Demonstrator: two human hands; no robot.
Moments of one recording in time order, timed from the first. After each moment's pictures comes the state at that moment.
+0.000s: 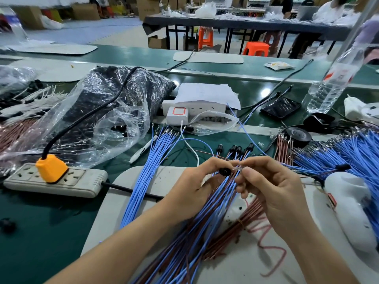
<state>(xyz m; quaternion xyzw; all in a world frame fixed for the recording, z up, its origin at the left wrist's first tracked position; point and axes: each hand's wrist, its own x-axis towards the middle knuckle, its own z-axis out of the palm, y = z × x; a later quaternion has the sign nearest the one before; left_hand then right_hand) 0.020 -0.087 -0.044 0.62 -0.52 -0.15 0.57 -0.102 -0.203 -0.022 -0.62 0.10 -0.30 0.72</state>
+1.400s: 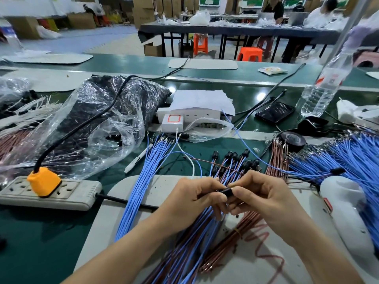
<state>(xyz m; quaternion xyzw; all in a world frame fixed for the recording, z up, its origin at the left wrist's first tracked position) 0.021 -0.087 -0.048 0.59 -0.49 -0.26 0.58 -0.106 -0.215 -0.022 -0.67 0.15 -0.17 0.70</state>
